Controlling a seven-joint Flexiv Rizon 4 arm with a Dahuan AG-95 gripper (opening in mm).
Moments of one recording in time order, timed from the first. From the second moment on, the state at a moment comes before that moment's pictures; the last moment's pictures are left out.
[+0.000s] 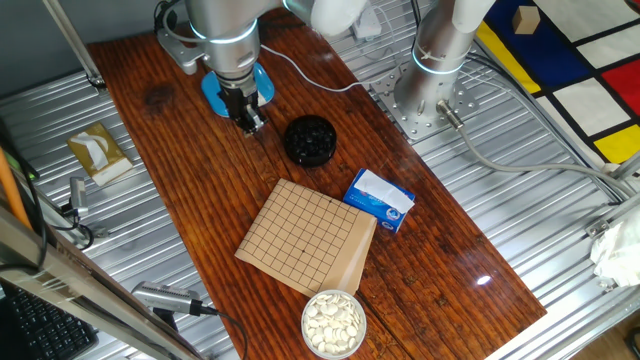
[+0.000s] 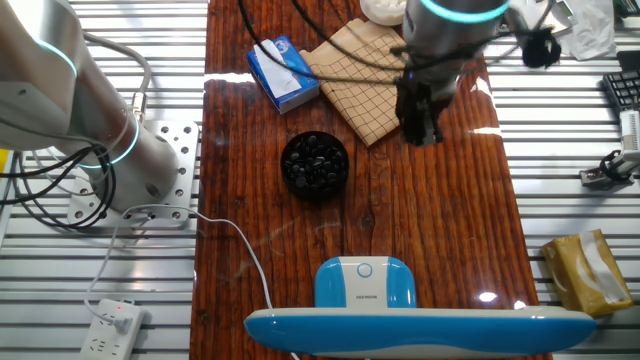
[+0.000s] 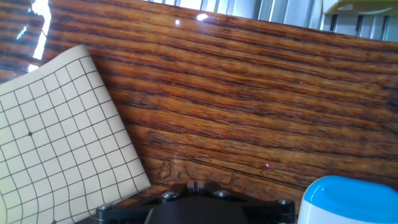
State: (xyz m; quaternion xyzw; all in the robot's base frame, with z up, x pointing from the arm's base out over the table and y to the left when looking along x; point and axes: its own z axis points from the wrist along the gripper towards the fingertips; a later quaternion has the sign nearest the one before) arm 0.497 -0.019 0.157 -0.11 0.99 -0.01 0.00
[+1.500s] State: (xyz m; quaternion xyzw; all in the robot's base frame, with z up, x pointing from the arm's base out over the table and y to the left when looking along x) arm 0.453 -0.135 0.130 -0.17 0.99 0.01 -0.01
